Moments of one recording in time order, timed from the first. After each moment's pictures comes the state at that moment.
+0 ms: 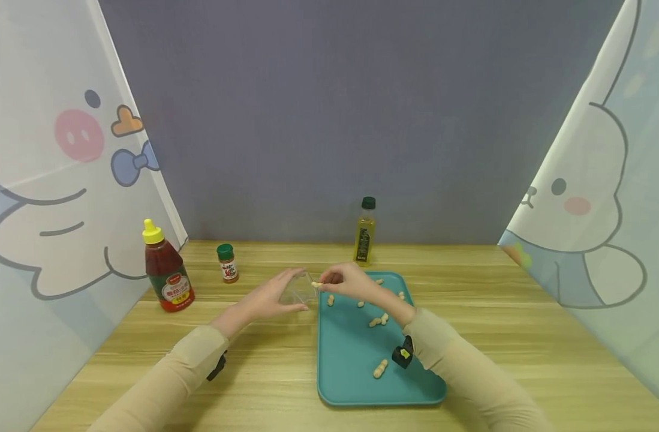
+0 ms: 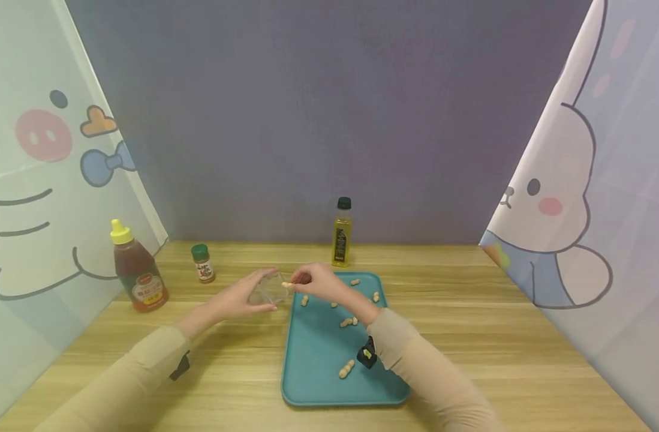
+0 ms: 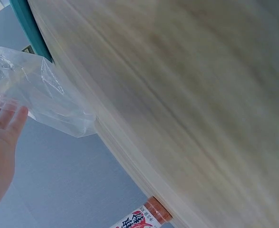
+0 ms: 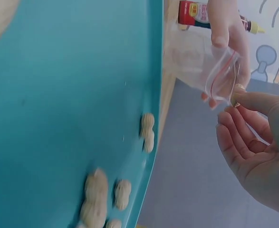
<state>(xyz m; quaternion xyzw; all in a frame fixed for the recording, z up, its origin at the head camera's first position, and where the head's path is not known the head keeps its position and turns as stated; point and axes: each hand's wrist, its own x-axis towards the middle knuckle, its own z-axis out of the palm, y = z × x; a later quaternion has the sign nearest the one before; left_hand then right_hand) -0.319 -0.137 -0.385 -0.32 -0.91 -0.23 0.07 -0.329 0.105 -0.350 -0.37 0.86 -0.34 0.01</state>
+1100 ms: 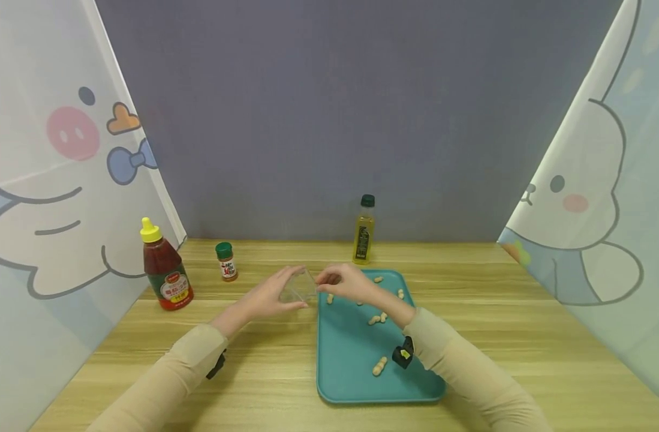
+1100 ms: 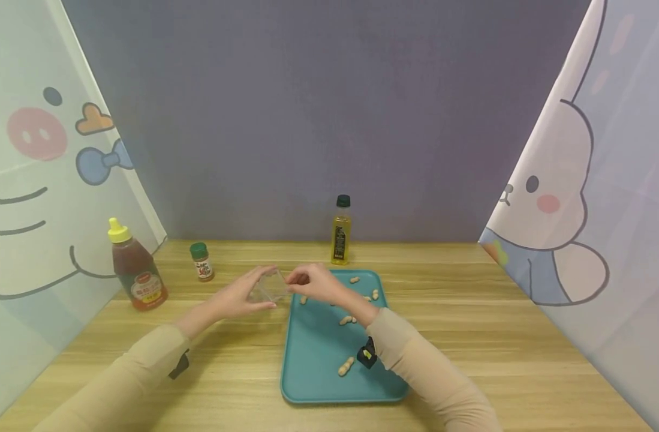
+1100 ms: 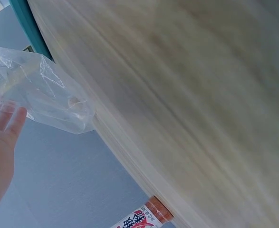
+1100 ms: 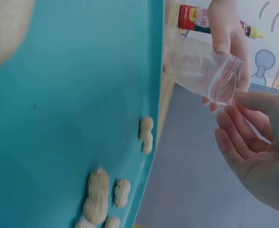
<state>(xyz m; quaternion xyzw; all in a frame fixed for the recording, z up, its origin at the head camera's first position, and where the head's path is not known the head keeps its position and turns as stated) -0.322 -0.139 -0.386 -0.34 -0.91 -0.24 0.09 -0.321 0.102 -0.347 -0.38 0.86 -0.33 0.00</state>
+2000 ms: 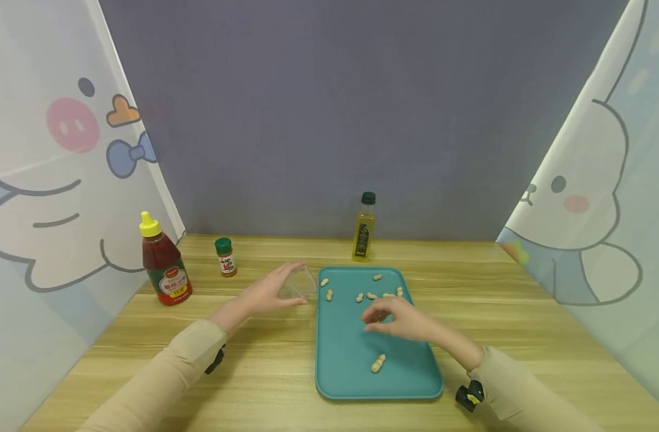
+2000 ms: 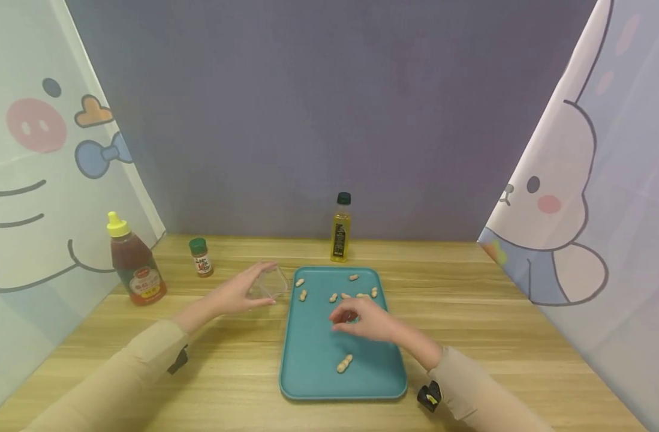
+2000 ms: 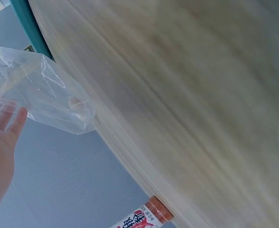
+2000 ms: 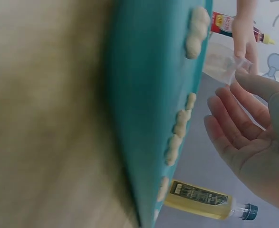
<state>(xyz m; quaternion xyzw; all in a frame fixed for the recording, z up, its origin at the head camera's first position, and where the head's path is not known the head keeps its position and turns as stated) -0.321 -0.139 -0.383 -0.33 -0.91 -0.22 0.09 -0.264 0.192 -0.372 -0.41 0.86 -0.31 0.03</state>
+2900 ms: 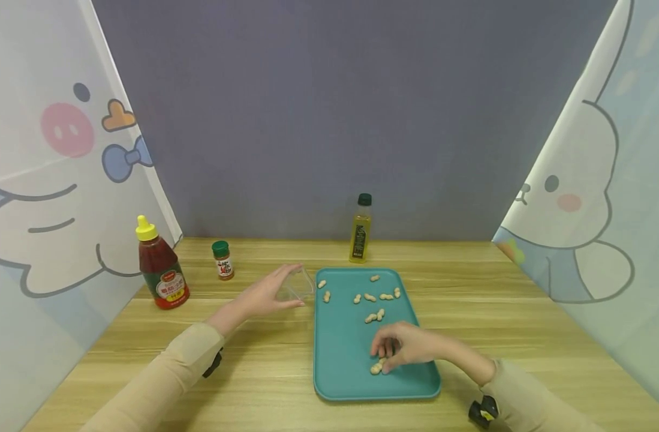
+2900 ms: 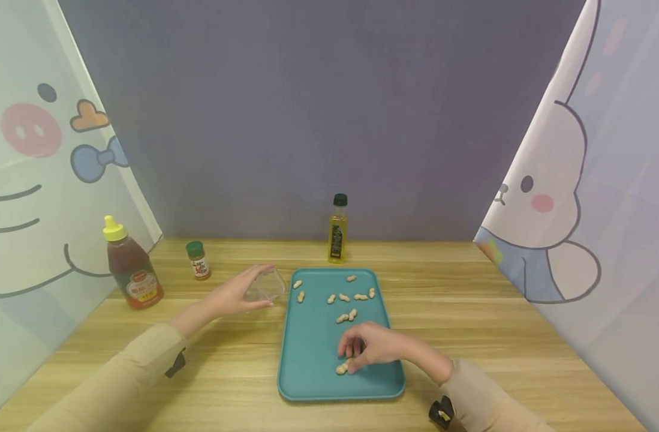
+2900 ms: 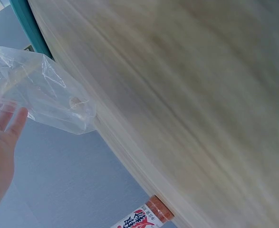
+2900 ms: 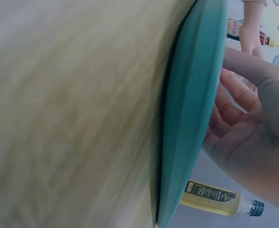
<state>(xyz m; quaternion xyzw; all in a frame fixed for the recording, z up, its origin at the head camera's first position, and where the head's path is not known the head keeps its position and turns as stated) -0.321 -0.139 -0.384 -0.33 -0.91 -0.21 0.09 -0.243 0.213 -0.389 -0.41 0.83 -0.33 0.19</state>
